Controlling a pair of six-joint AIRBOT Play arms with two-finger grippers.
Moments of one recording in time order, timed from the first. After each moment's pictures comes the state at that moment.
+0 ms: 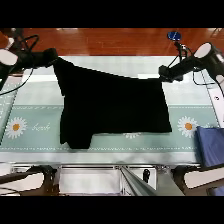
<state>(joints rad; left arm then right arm) 0.03 -1.43 1.31 0.99 -0.66 -1.41 -0.04 -1.70 1.57 -1.14 1.19 1.52</state>
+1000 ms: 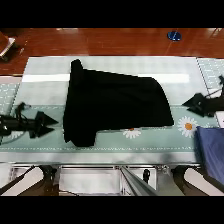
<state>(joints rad) 0.59 -1.14 0.51 0.83 -1.30 -1.32 -0.53 -1.12 0.82 -0.97 1.24 1.33</state>
